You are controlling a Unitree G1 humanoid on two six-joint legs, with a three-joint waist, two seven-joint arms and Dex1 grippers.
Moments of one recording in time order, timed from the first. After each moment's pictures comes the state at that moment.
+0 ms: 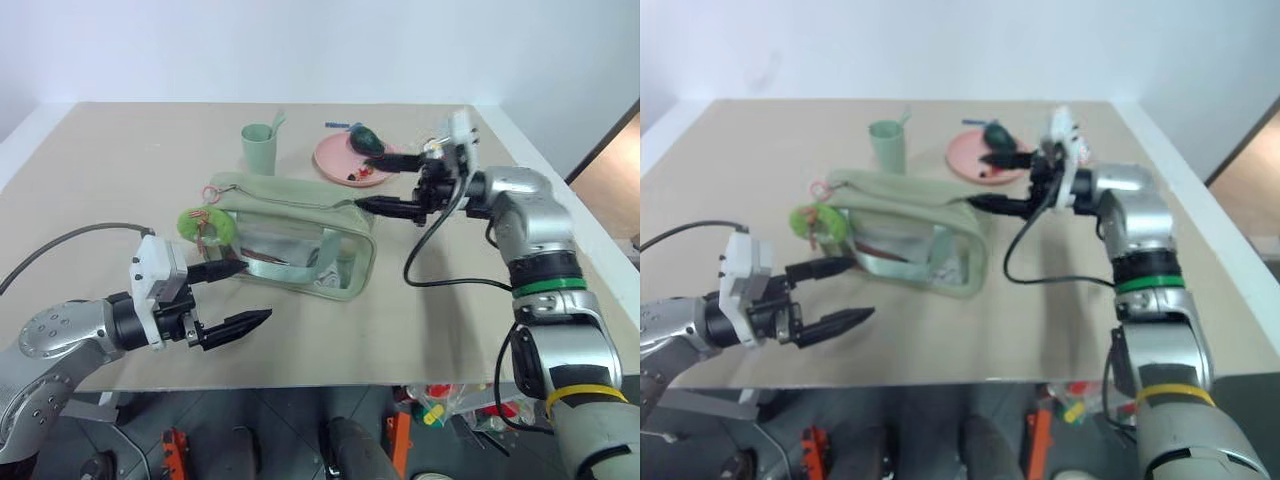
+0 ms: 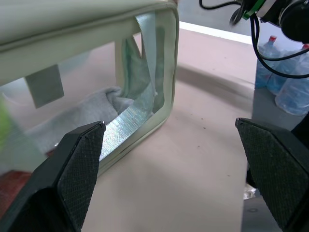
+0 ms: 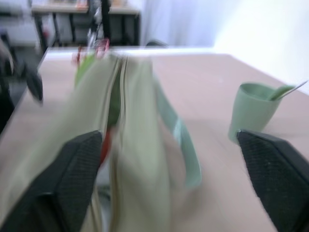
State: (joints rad) left arm -0.04 0.80 0.24 -0.64 -0.88 0.62 -0.80; right arm -0.94 -0.60 -0.04 0.38 0.48 0.40 1.28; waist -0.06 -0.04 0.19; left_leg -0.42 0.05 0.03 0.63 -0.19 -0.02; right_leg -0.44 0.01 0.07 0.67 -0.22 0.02
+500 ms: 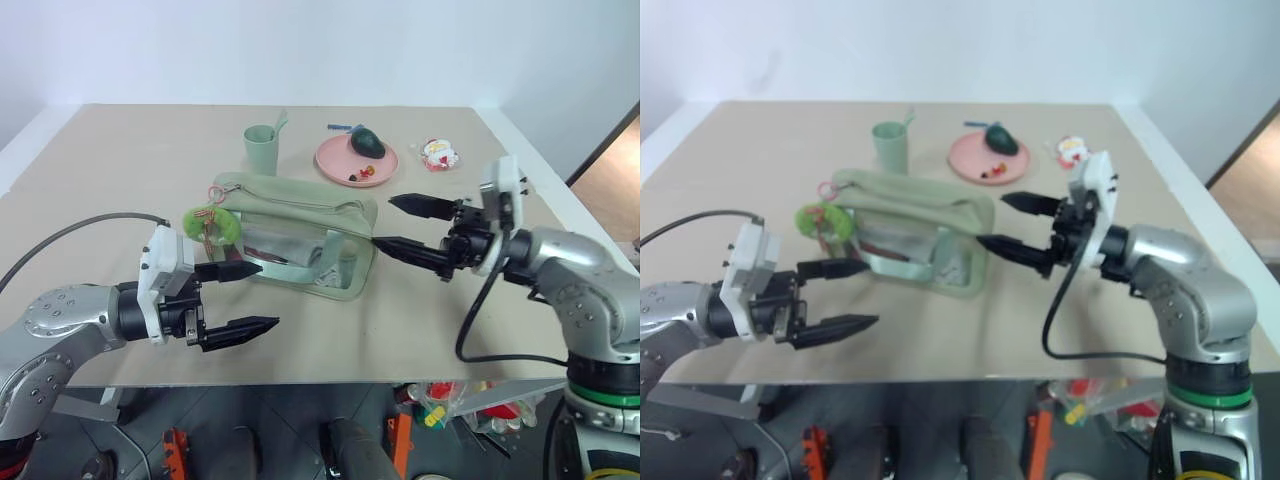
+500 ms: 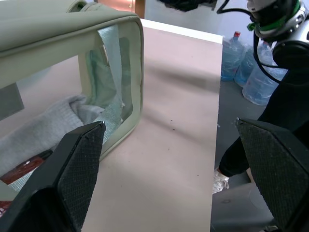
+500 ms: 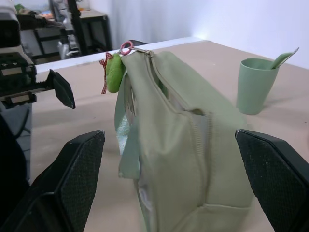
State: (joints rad) left arm -0.16 0.85 0.19 -0.59 -0.92 0.67 -0.91; right arm -0.48 -0.63 -0.14 -0.36 0.65 0.75 0.86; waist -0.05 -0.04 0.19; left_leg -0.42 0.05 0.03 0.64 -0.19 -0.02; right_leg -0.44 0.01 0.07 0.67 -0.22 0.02
